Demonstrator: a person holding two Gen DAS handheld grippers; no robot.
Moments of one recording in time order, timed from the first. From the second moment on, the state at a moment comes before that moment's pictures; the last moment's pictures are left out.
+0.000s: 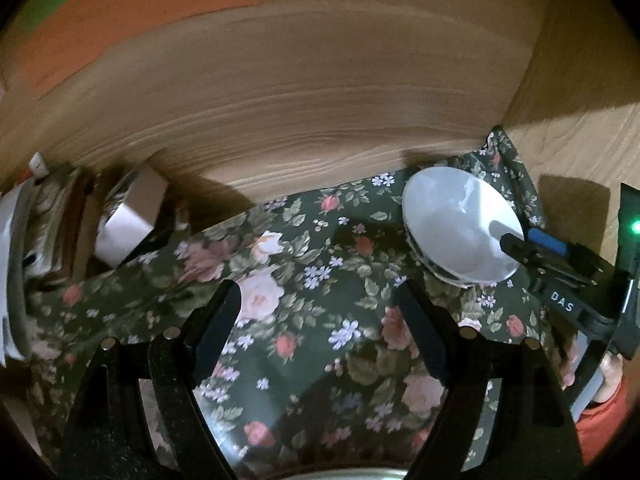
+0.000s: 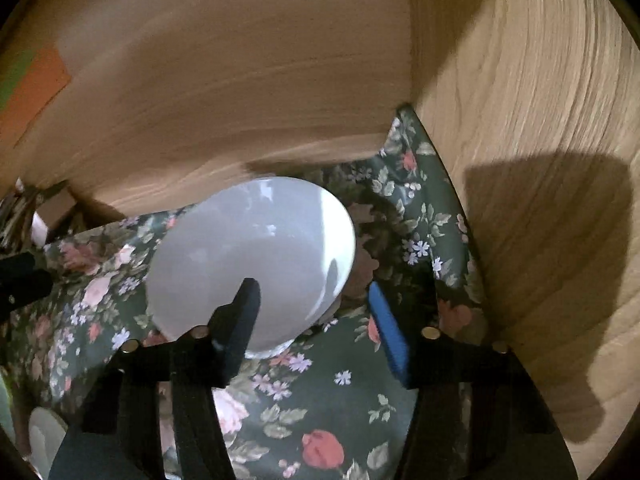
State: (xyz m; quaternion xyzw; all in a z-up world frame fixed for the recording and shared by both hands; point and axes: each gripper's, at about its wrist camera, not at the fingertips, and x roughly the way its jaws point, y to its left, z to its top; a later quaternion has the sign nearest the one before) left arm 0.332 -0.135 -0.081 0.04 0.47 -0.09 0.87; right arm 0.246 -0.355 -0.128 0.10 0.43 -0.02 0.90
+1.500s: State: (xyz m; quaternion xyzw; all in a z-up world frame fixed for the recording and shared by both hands) left arm 0.370 -0.152 -0.155 0.05 0.55 -0.12 0.82; right arm 0.264 -0.285 -0.154 0.09 0.49 0.12 0.86
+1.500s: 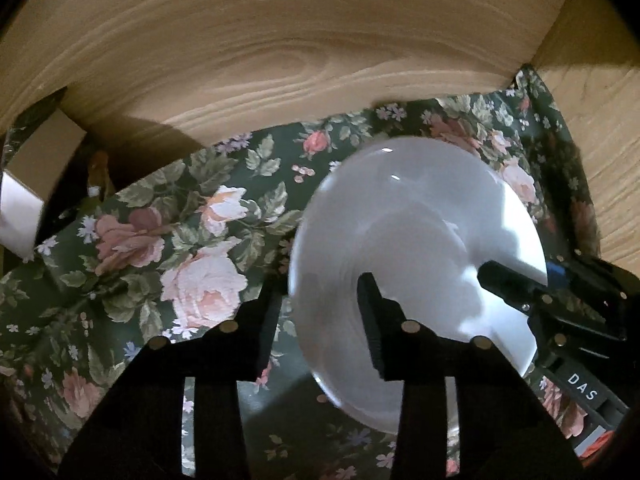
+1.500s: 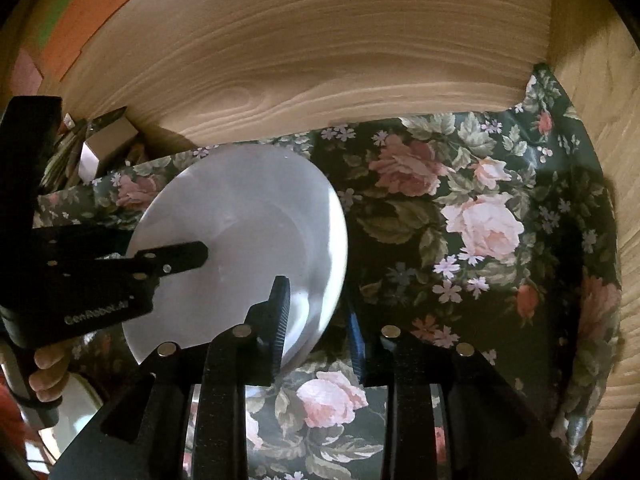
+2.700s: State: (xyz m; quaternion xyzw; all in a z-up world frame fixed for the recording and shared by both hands) left arm 0.300 -0.128 -0.082 0.06 0.47 -0.11 0.87; right arm 0.206 -0.261 -0.081 0.09 0.41 0.14 0.90
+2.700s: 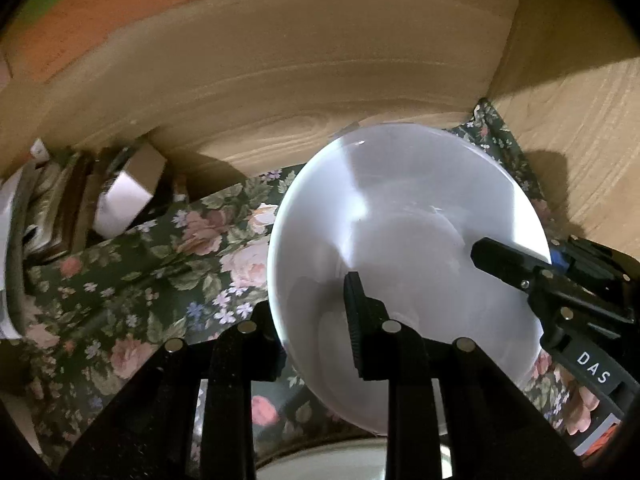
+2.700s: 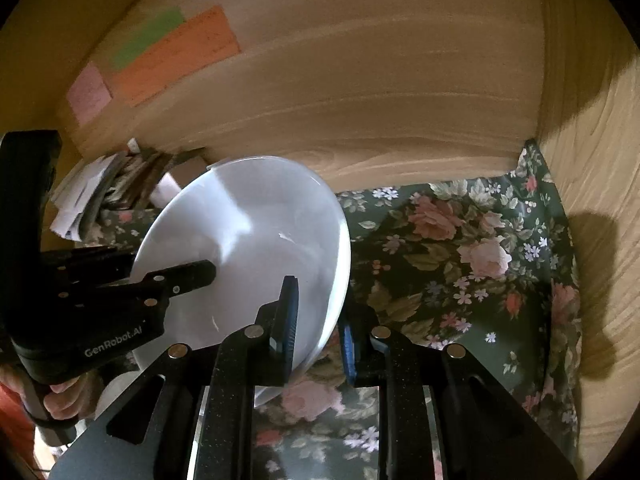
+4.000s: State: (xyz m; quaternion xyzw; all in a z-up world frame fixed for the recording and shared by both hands) left arm 0.163 -0.021 -0.051 0.00 0.44 -0.03 0.90; right arm 0.125 -0.156 -0.051 0.05 0.38 0.22 0.90
